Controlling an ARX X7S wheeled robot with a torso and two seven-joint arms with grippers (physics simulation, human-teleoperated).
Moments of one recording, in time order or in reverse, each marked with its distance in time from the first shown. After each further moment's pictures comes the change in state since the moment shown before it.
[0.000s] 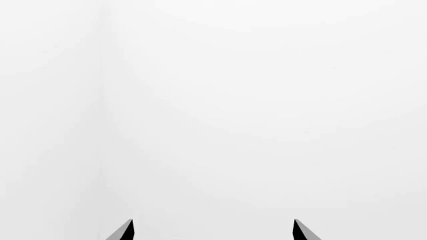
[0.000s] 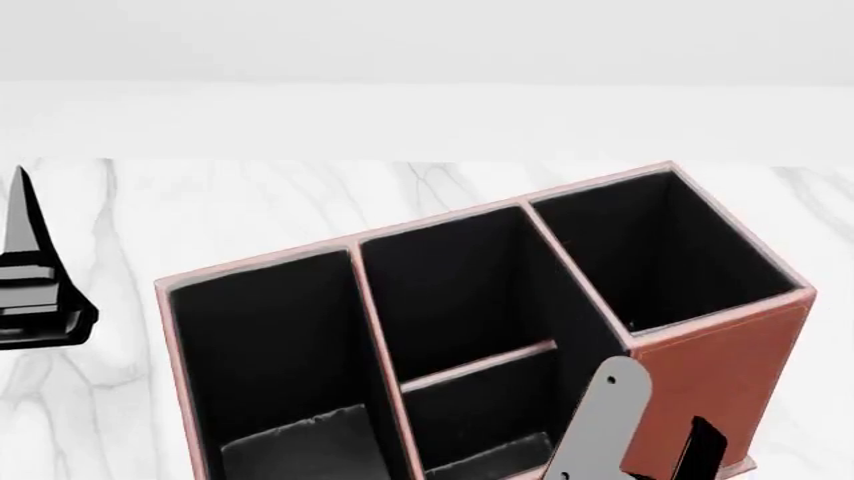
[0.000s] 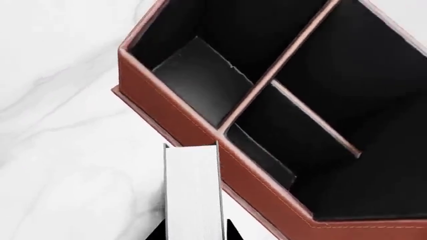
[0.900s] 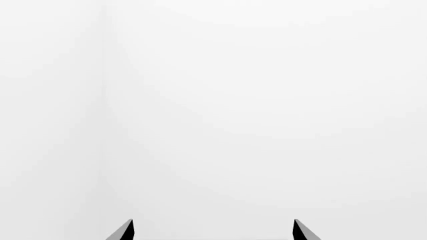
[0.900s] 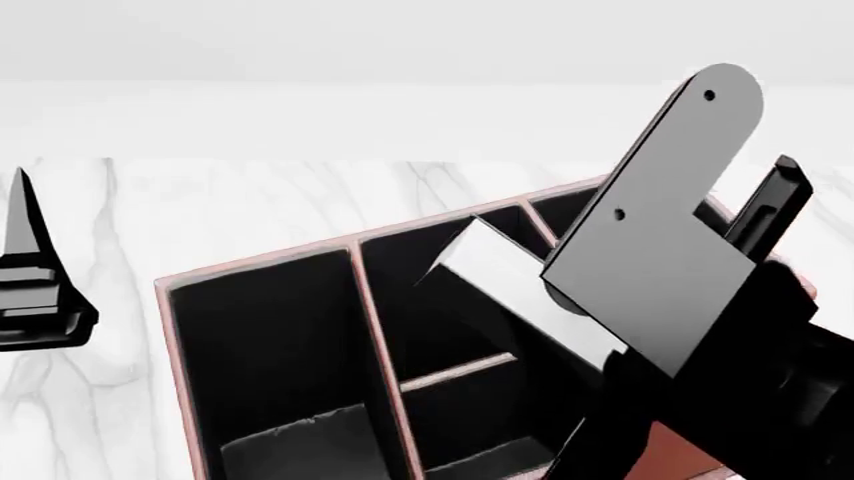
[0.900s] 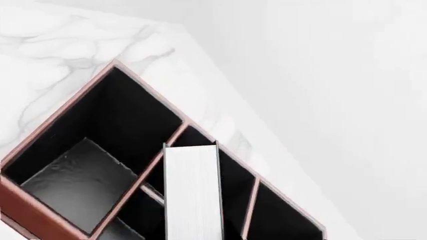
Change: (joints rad) left arm 0.003 -0.013 0.009 -0.001 -0.011 0.009 -0.016; right arm 0.434 -0.111 0.091 0.079 0.143 0.110 0.181
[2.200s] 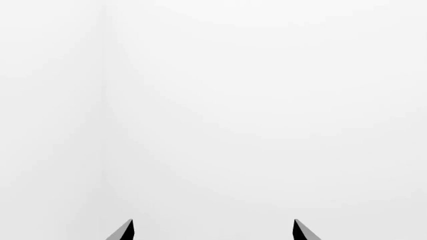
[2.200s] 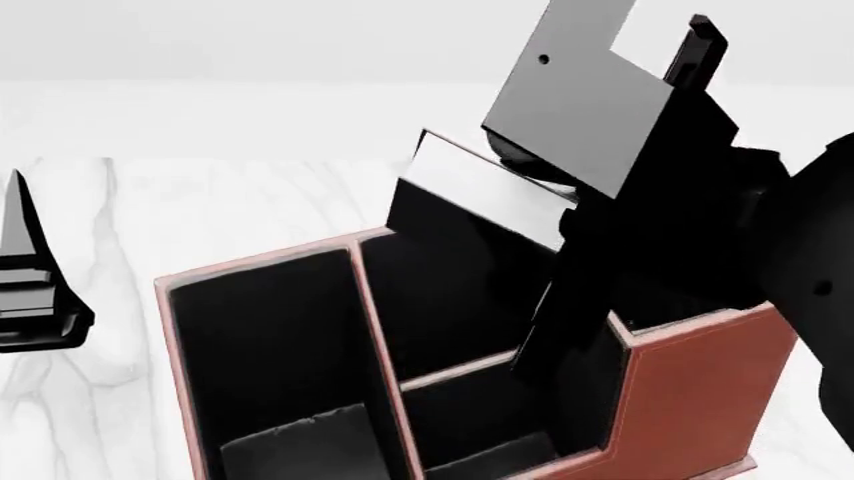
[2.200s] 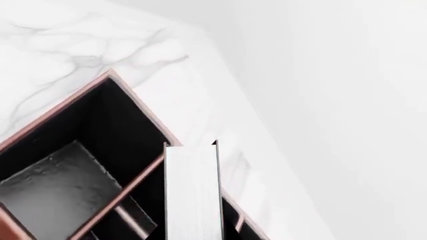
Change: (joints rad) left arm 0.005 -0.021 0.004 -0.005 -0.018 0.014 -0.018; right arm 0.303 -0.041 -0.474 0.360 -0.284 -0.351 -0.279
